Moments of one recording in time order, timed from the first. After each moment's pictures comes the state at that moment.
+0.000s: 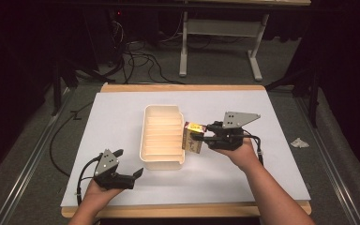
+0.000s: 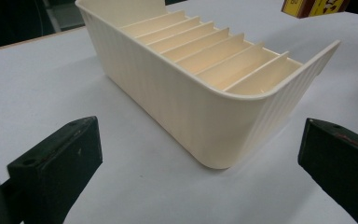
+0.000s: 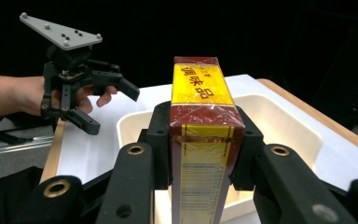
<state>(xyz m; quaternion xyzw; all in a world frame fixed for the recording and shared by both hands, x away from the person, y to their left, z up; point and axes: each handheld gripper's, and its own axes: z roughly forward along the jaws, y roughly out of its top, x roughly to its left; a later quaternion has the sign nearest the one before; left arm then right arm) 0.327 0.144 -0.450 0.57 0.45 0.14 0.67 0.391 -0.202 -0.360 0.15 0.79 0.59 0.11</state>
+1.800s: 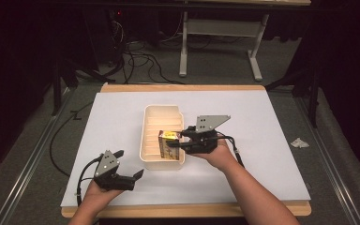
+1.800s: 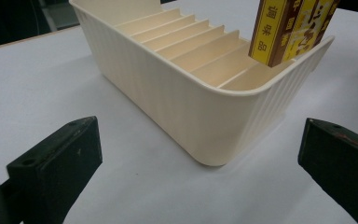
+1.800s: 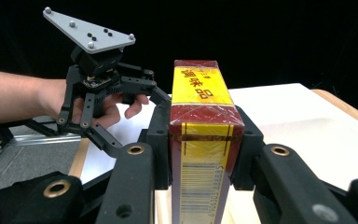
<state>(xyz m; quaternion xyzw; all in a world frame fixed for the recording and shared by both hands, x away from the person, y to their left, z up) 0.324 0.143 -0.451 0.58 0.45 0.14 0.67 0.398 -0.139 -0.375 0.09 0.80 0.59 0.06</state>
